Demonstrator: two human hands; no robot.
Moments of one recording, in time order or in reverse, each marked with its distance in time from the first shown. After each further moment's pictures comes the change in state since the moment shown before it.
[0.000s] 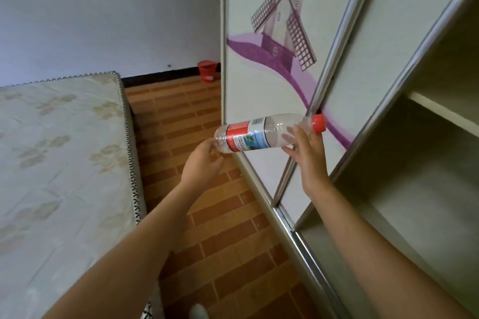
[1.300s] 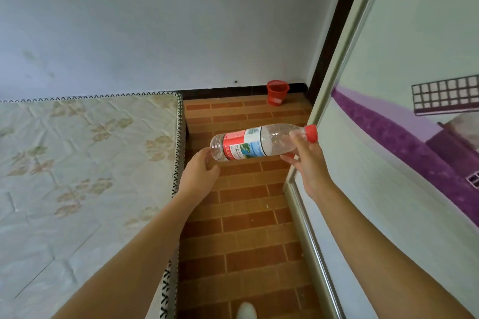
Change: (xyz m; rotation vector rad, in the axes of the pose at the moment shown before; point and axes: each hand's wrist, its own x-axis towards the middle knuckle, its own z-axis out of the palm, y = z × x) left_hand 0.448 -0.180 -0.131 0.026 0.198 -0.266; right_hand 0.422 0.113 0.355 -0.033 -0.332 0.179
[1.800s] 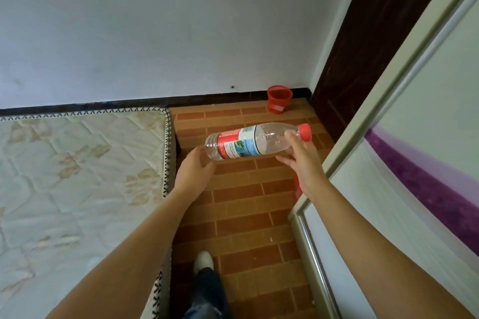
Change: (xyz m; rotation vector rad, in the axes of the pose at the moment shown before) left_hand 0.261 -0.004 0.013 -0.063 -0.022 -0.011; right_hand 0.248 0.011 0.070 -0.046 -0.016 0.064
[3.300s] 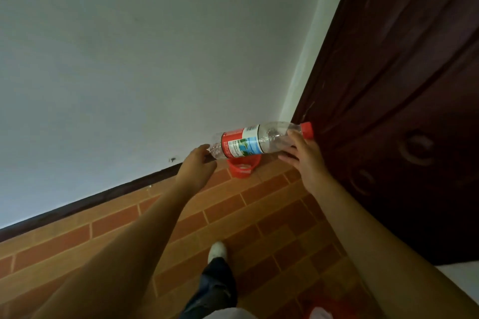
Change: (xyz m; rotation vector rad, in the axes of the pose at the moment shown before) left_hand 0.807 0.190 0.228 0.040 -0.380 0.063; right_hand 0.790 -0.083 -0.061 0.052 0.321 0.098
